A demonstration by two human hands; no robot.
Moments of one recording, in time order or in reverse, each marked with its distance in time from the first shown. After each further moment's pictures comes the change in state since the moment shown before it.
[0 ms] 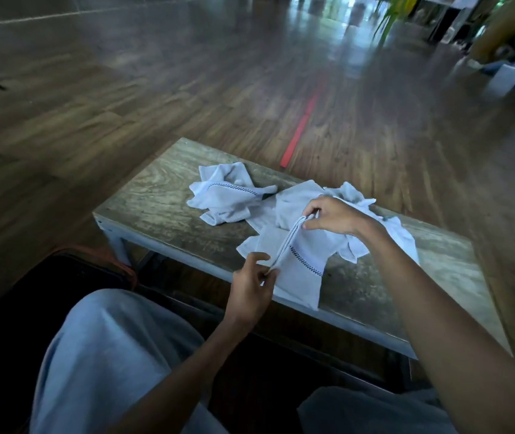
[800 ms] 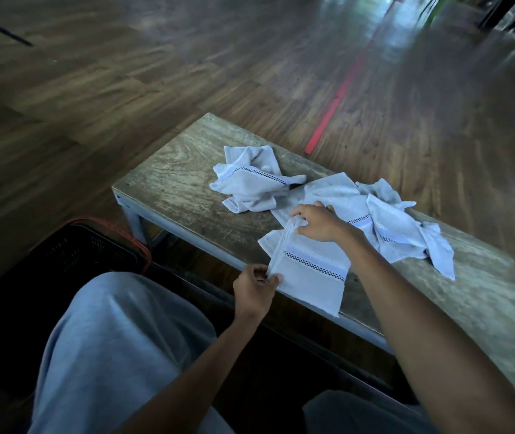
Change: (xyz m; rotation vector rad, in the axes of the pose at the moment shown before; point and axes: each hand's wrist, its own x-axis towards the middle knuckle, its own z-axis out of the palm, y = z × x) left_hand 0.006 -0.048 0.005 -0.101 0.054 -0.552; right_hand 0.071 -0.007 0.077 -0.262 -0.129 0.019
